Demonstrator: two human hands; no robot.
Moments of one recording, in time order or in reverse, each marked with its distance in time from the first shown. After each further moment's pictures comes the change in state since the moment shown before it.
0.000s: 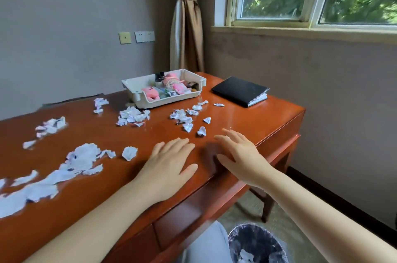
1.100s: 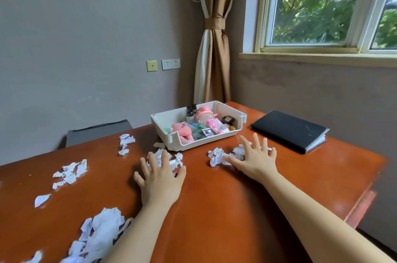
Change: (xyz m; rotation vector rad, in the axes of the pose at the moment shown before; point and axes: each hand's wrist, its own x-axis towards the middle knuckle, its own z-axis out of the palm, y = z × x) left_hand 0.120 -0.152 0.027 -0.084 0.216 -0.694; right_hand 0.212 0.020 0.058 -0.094 -0.010 0.357
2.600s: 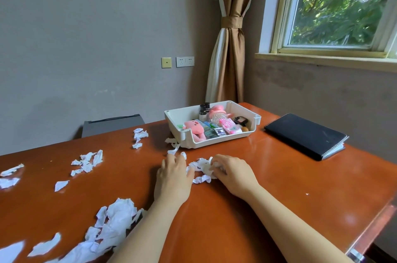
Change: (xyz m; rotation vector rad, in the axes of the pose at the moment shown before) left_hand -0.004 -0.003 0.000 -0.059 0.136 0.169; right_hand -0.036 -0.066 0.012 0.256 0.071 -0.497
